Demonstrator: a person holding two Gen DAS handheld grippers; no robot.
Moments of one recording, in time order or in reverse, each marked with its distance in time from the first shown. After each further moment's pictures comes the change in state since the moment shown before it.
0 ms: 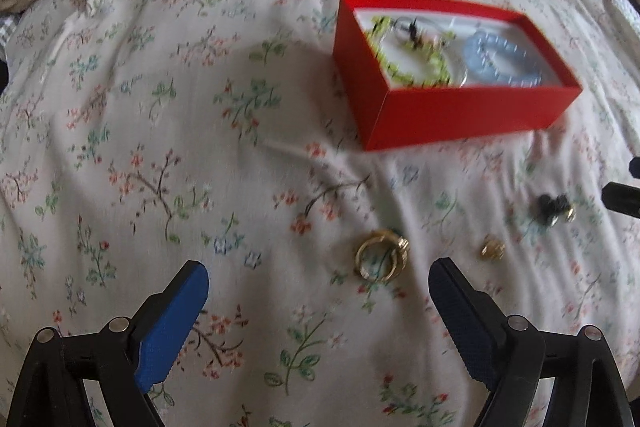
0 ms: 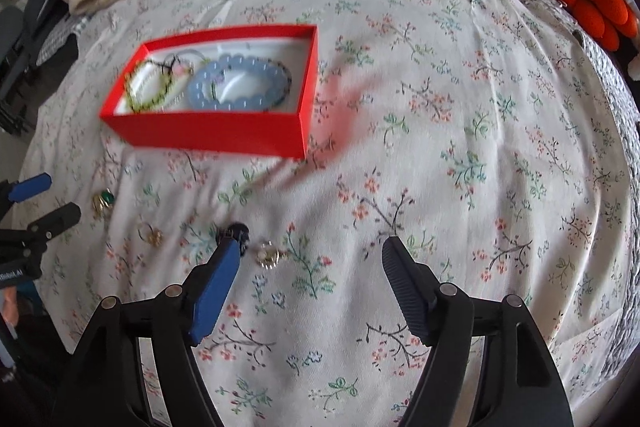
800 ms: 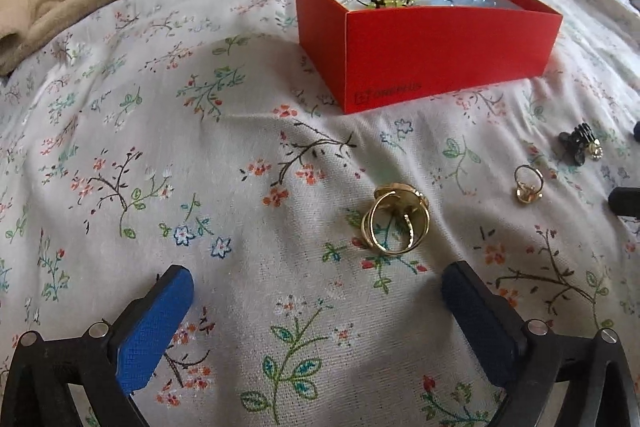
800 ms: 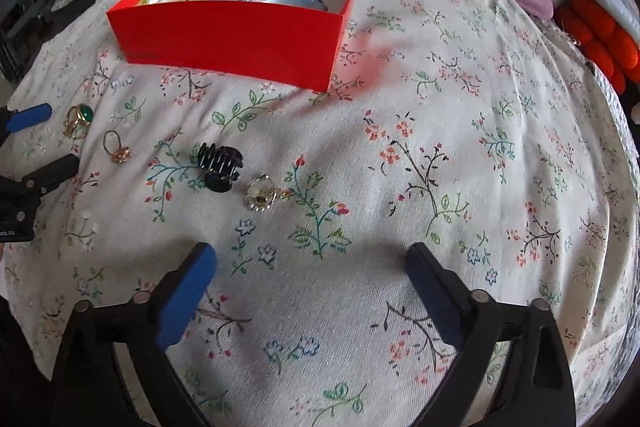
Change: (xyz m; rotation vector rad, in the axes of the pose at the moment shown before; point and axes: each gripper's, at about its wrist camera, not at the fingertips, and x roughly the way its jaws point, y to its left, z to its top) left arm 0.026 -0.017 -0.050 0.166 -0.214 0.021; right arm 0.038 0.013 -0.050 -0.156 -0.088 -0.064
